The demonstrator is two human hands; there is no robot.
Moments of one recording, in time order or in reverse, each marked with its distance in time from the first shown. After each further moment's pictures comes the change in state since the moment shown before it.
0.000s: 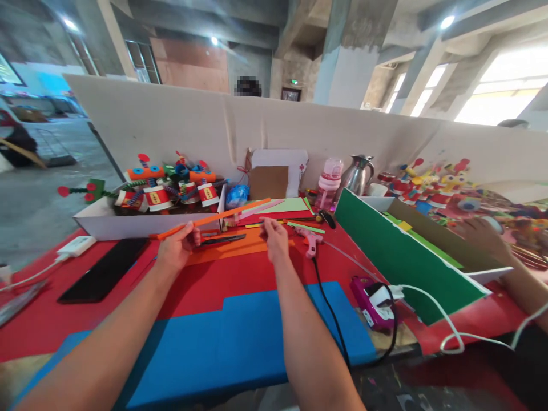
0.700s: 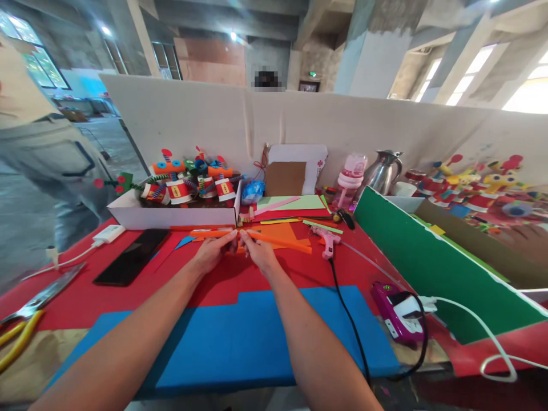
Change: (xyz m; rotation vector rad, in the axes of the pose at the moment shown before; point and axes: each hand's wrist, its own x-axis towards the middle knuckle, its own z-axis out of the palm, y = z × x) left_hand -0.026 -0.012 0.017 0.353 -0.458 -0.043; right_hand -0.032 0.034 0.040 -0.359 -0.380 0.027
